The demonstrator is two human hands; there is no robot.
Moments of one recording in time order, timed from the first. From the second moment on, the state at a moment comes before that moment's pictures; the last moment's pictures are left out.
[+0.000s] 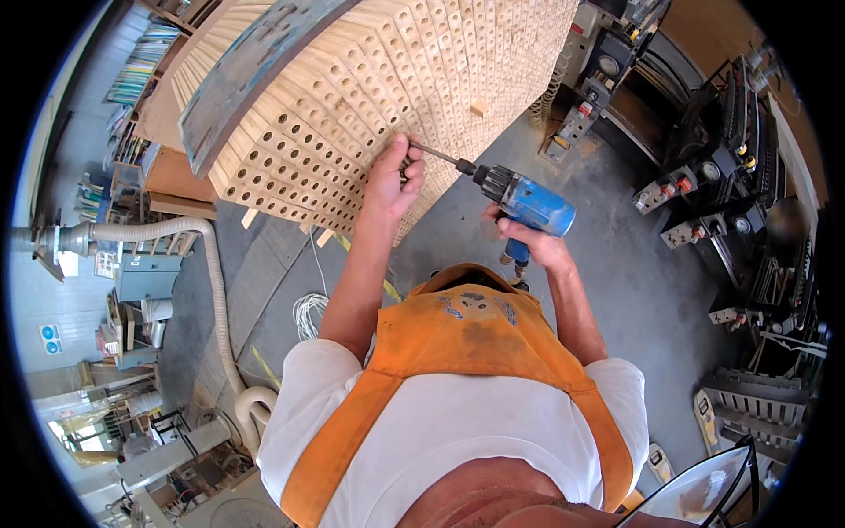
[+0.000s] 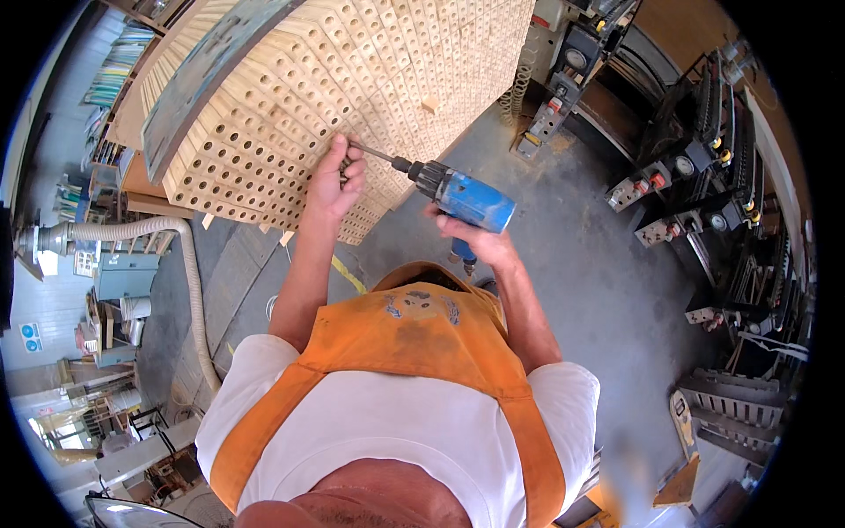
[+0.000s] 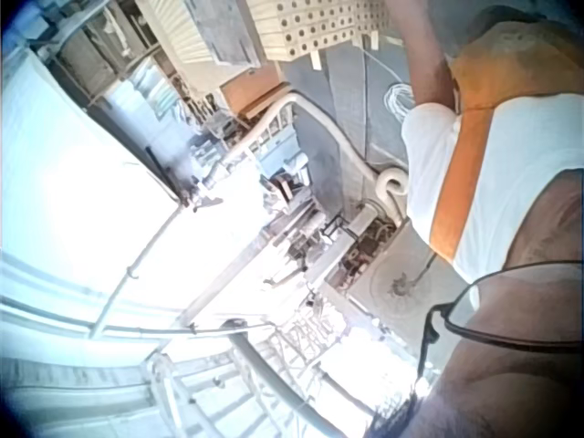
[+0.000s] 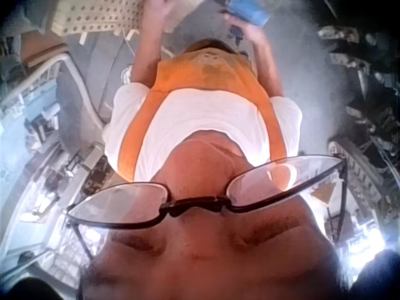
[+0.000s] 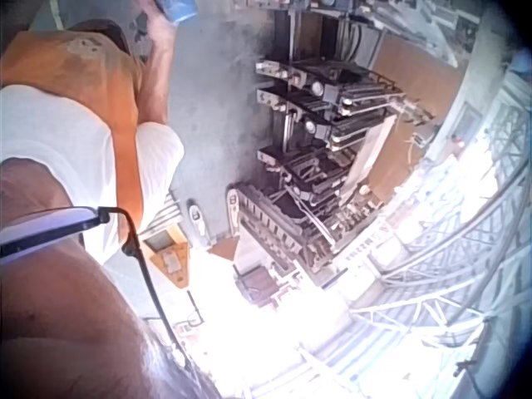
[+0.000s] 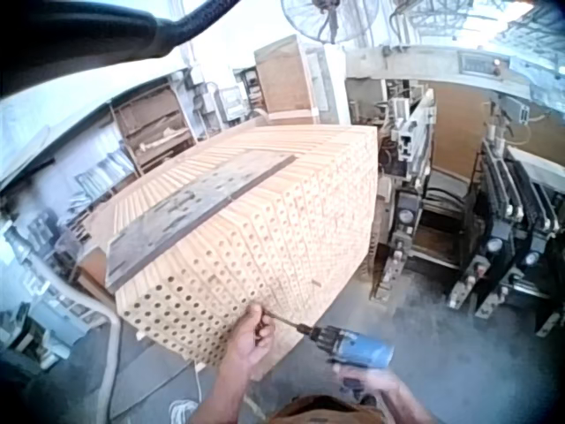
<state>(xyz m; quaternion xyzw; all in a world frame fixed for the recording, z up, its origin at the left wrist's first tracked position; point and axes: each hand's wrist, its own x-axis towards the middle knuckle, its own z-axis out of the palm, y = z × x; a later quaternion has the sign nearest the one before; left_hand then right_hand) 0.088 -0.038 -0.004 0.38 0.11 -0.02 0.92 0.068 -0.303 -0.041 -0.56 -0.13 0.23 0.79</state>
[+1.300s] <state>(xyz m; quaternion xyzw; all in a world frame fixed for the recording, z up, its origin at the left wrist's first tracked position) 0.087 -0.056 -0.061 0.23 0.18 -0.13 0.95 0.095 -0.268 -0.015 -0.66 -0.11 0.12 0.73</state>
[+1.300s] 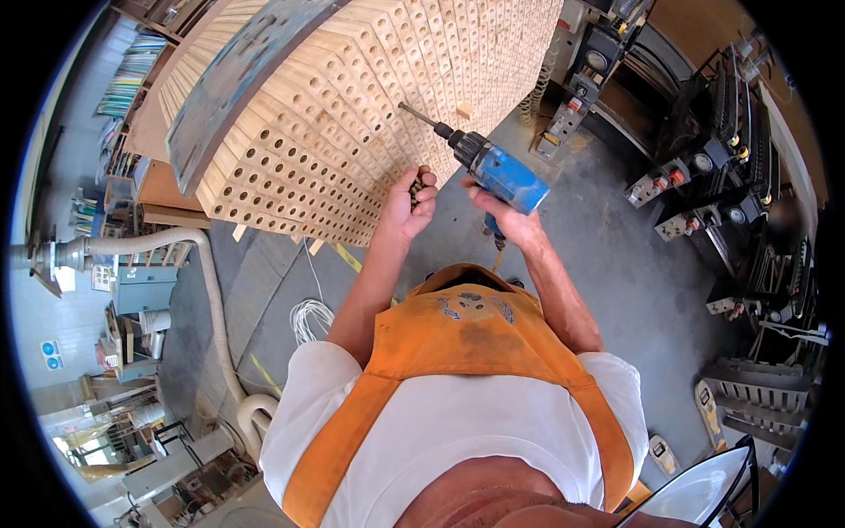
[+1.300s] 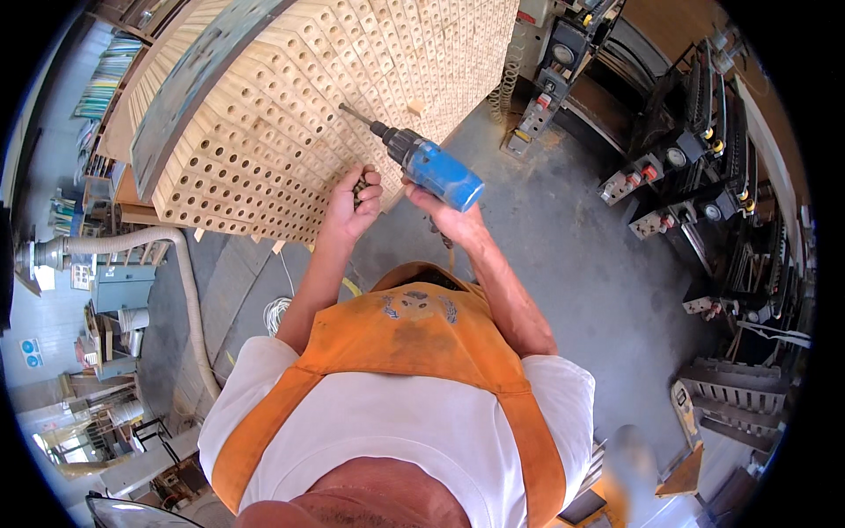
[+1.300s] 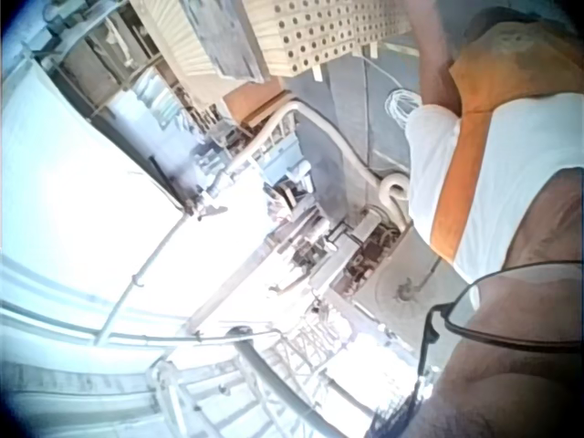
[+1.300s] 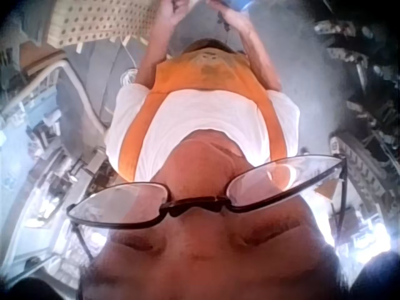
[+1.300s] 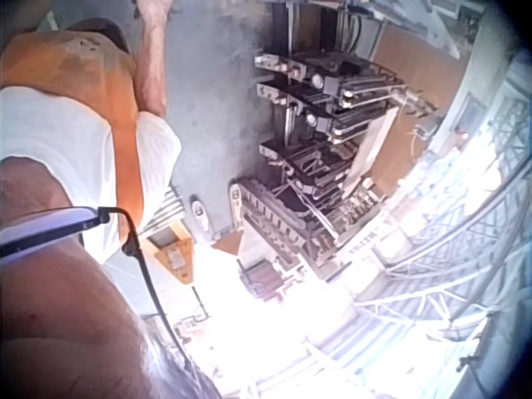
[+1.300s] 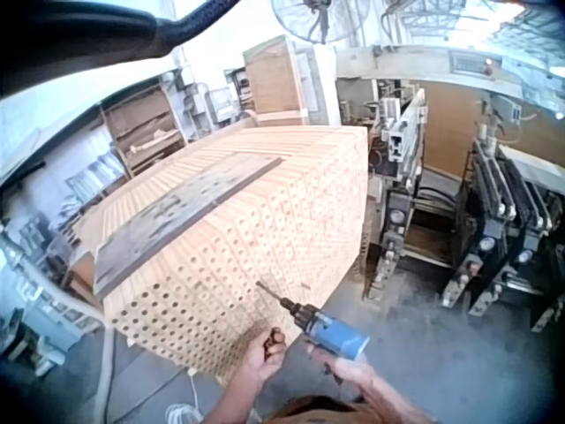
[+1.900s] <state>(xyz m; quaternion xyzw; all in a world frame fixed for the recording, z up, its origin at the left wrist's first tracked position) 0.096 -0.047 -0.029 0.32 0.12 -0.10 0.93 0.074 -0.300 -0.021 -0.63 -0.10 0.14 0.76</state>
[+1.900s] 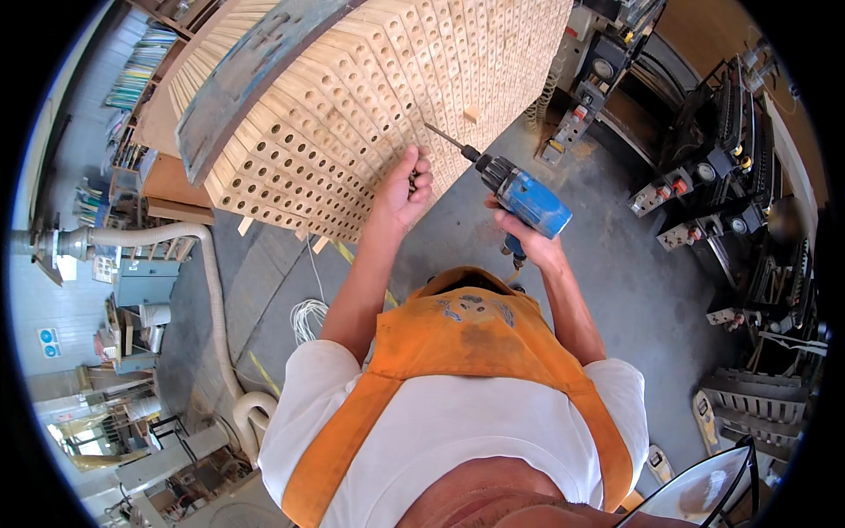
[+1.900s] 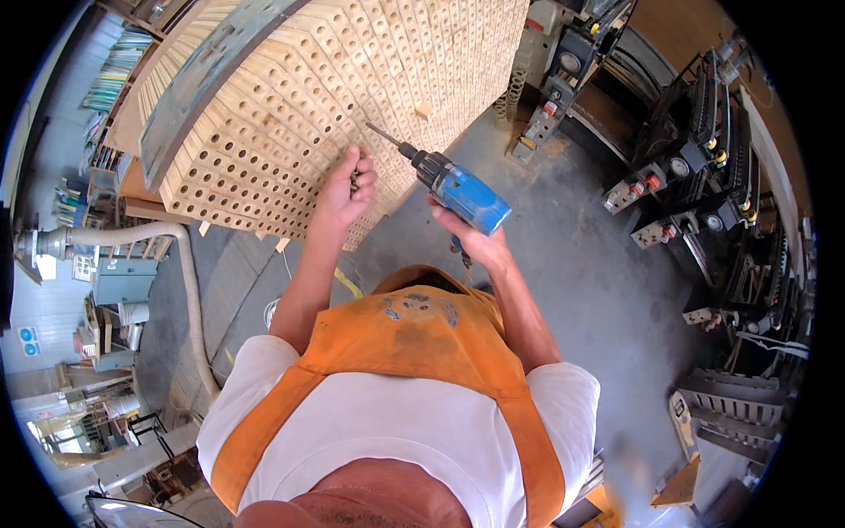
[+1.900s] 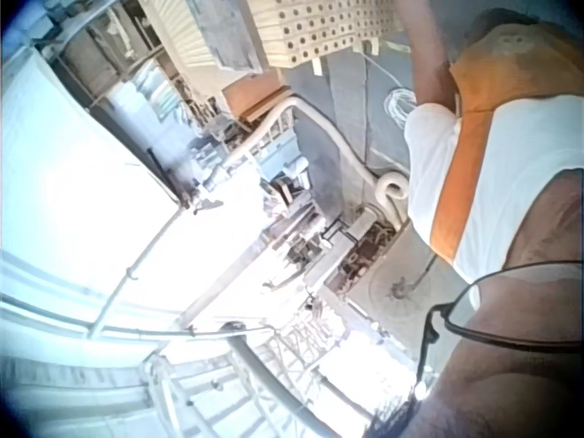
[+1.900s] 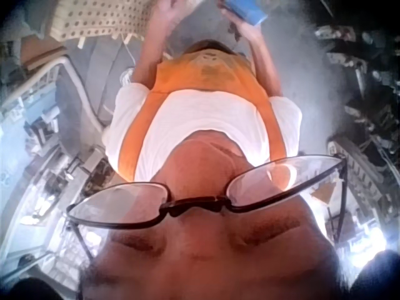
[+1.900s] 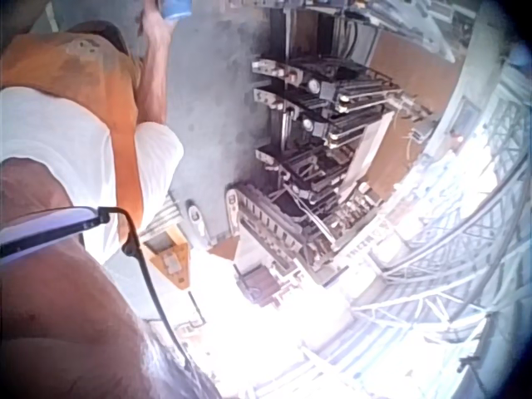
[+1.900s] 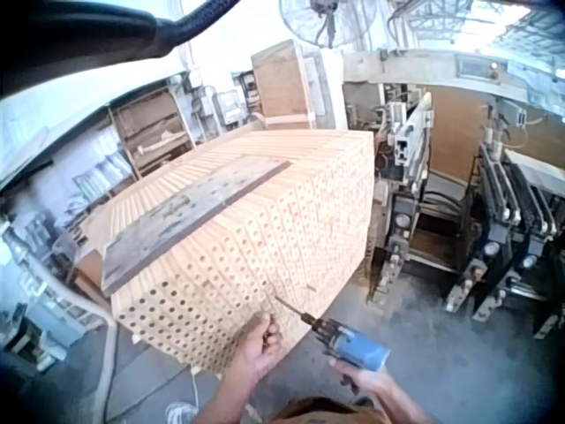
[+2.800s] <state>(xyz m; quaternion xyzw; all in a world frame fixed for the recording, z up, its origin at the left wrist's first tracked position) 0.140 -0.063 0.020 0.39 0.07 0.01 0.92 0.100 -0.272 -0.025 -0.56 -0.12 0.16 0.80</state>
